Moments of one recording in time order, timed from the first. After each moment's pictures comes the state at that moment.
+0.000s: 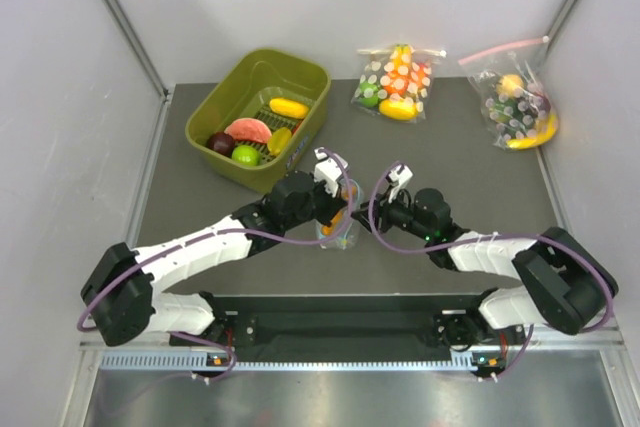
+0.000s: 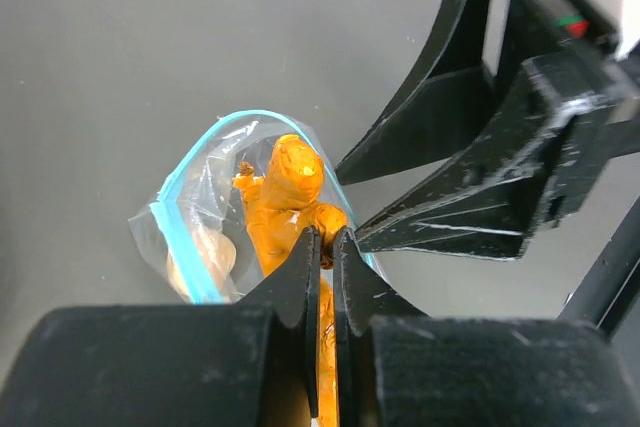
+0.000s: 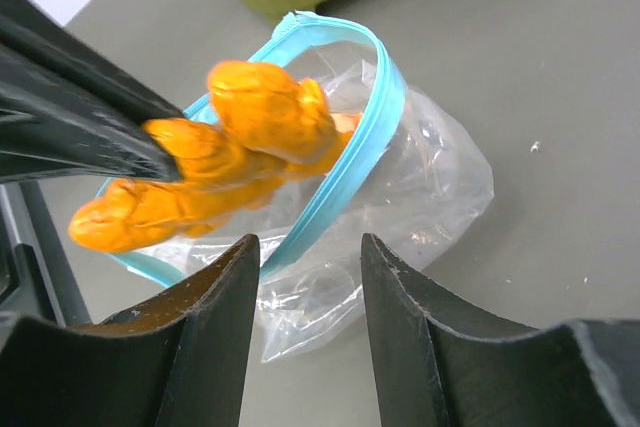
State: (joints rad) left arm -0.87 1.28 0.79 0.09 0.01 -0.13; right arm 0.63 1.33 0.36 0.76 -0.30 0.31
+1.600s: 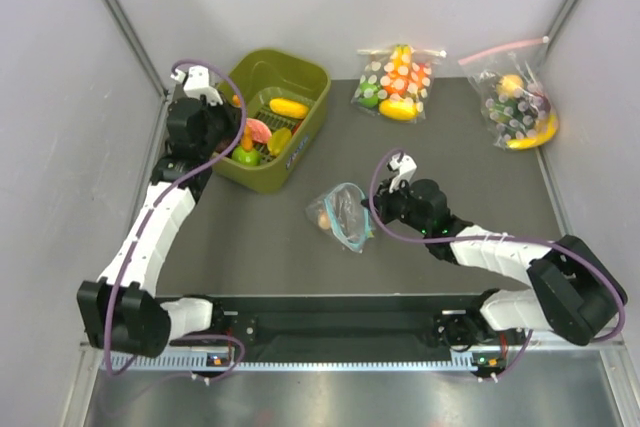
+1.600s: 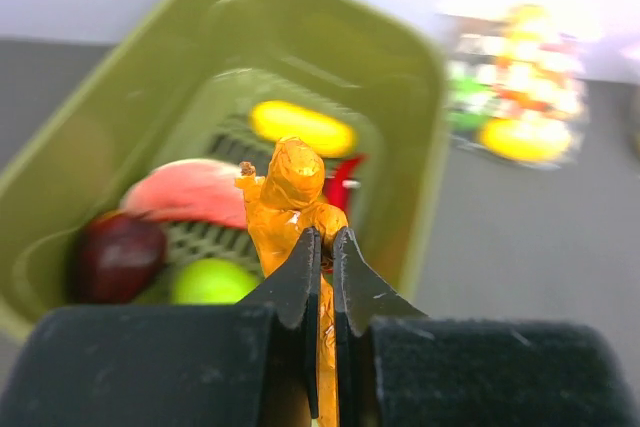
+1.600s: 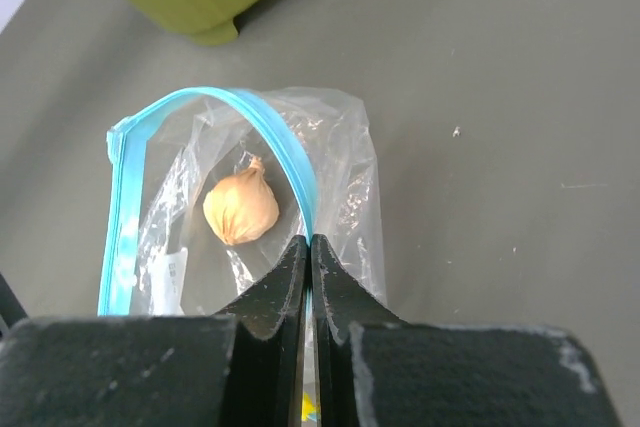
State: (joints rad) left arm -0.16 1.20 1.10 -0.07 0.08 -0.27; right arm 0.65 1.29 0.46 0.51 -0.13 0.34
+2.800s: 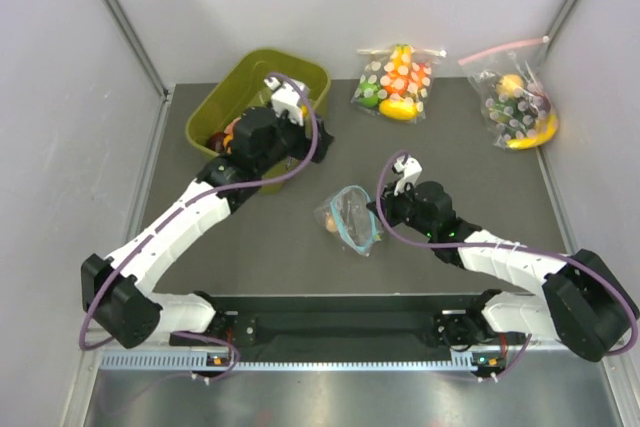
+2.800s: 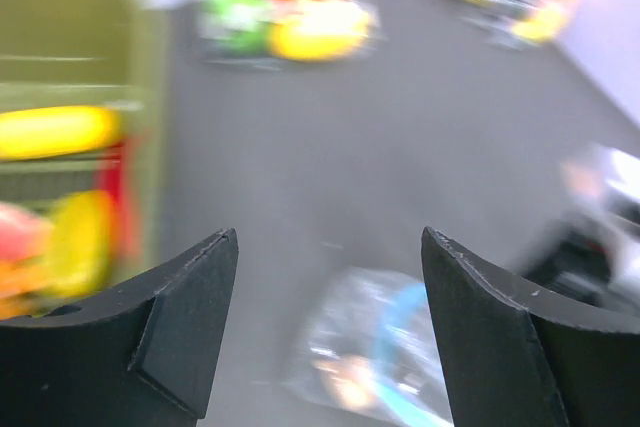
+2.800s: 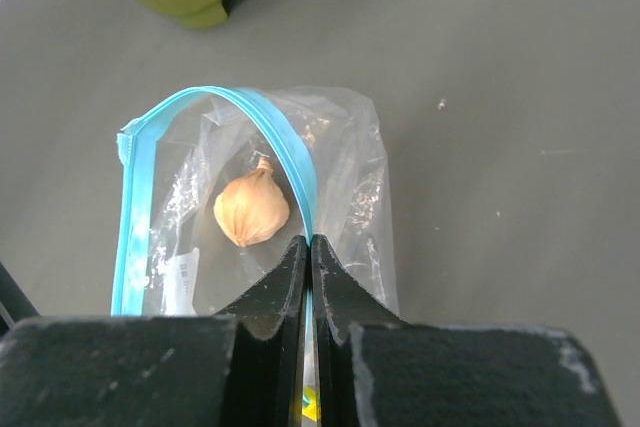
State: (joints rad) left arm -0.57 1.29 1.19 -0.12 0.01 -0.17; right arm 0.65 1.19 0.45 0.39 -0.11 0.33
